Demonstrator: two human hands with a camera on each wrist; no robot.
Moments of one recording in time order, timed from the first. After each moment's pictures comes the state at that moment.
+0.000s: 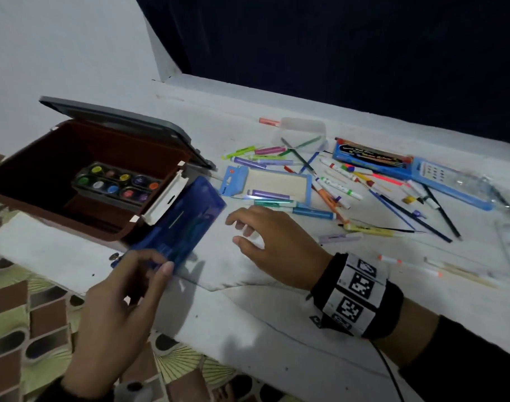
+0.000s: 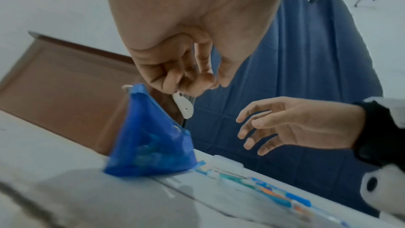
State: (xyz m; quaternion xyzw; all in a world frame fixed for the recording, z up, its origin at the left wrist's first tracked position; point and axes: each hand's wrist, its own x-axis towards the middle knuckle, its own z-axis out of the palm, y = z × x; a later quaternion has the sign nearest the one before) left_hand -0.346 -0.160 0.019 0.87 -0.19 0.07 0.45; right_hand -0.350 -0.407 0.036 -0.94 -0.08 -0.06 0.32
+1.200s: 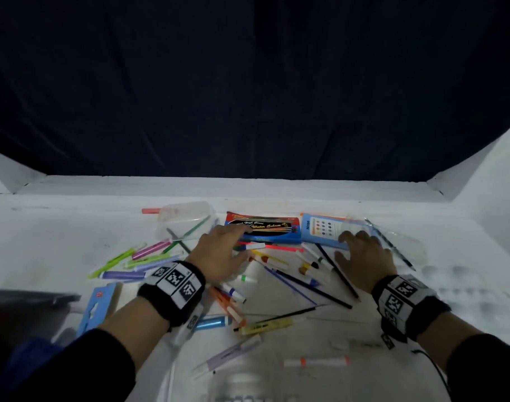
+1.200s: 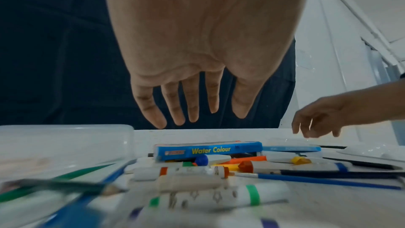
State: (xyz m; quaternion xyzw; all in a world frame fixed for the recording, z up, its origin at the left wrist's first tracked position) left_hand -0.185 -0.562 0.013 0.82 -0.54 -0.08 0.17; right_hand -0.418 -0.773 0.001 -0.90 0.42 -0.06 0.06
